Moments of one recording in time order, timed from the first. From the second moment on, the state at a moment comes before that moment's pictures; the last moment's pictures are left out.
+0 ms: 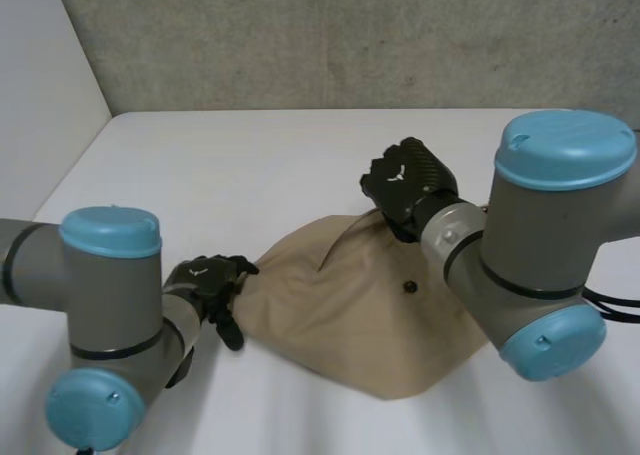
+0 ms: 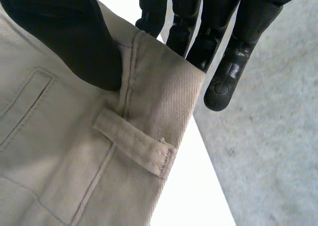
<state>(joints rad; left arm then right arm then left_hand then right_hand) 4.20 -2.07 -1.63 3.13 -1.70 3.10 2.17 -1.11 1.32 0.00 1.54 2.36 0.35 0.40 0.40 0.40 0.23 0.97 1.18 1.17 1.19 0.97</state>
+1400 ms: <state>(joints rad) 4.26 -2.04 -0.86 3.72 -1.70 3.42 2.03 -1.05 0.91 -0.83 1.60 2.43 1.13 1.20 1.19 1.19 0.95 0.98 1.18 1.18 1.19 0.98</state>
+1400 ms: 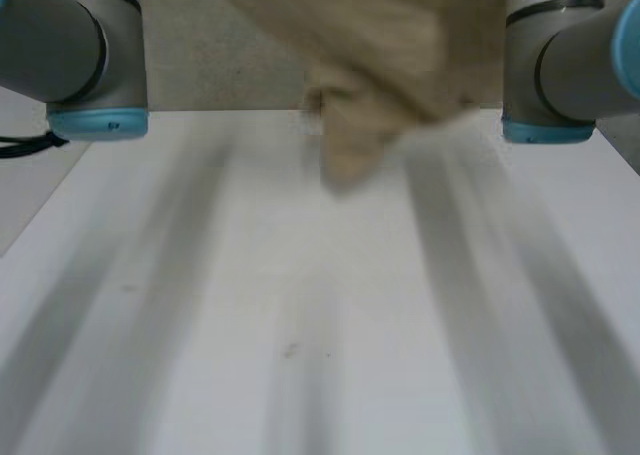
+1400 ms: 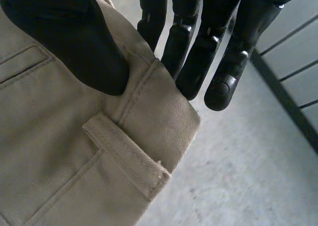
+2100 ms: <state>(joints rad) 4.26 -1.98 -1.75 3.38 -1.69 3.43 1.94 -1.09 1.57 -0.09 1.47 2.65 0.46 0.47 0.48 0.47 0.29 0.98 1.18 1.19 1.19 0.98</state>
